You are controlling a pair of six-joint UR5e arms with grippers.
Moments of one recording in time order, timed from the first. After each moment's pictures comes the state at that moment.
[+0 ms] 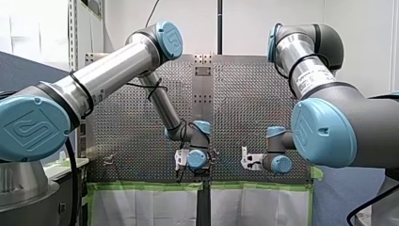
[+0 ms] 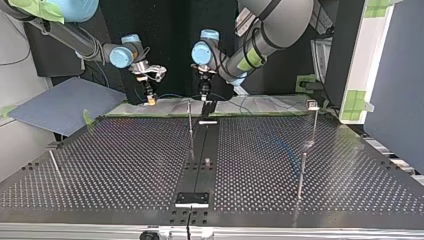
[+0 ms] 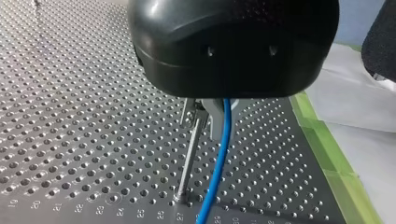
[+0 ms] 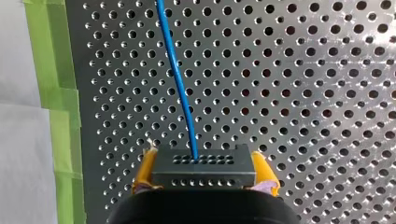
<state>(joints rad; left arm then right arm) -0.67 -2.50 -1.57 -2.40 -2.07 -1.66 1.84 -0.66 1.76 -0.93 1.26 1.56</state>
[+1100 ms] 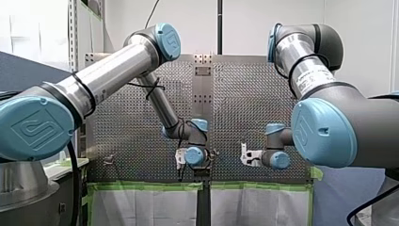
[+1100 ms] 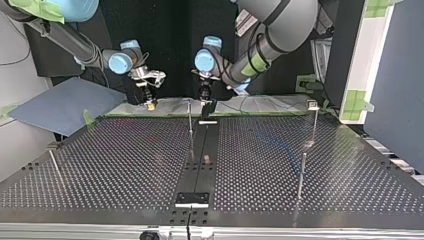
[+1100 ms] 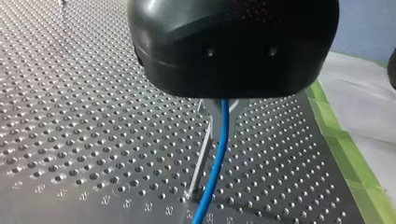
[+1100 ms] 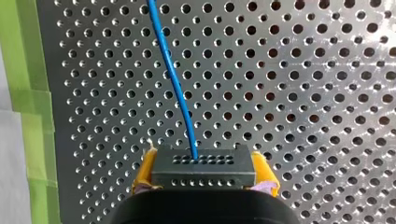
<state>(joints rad) -0.62 -2.50 -1.54 -2.43 -1.97 -1.73 1.84 -0.66 1.69 -0.87 1.25 1.56</state>
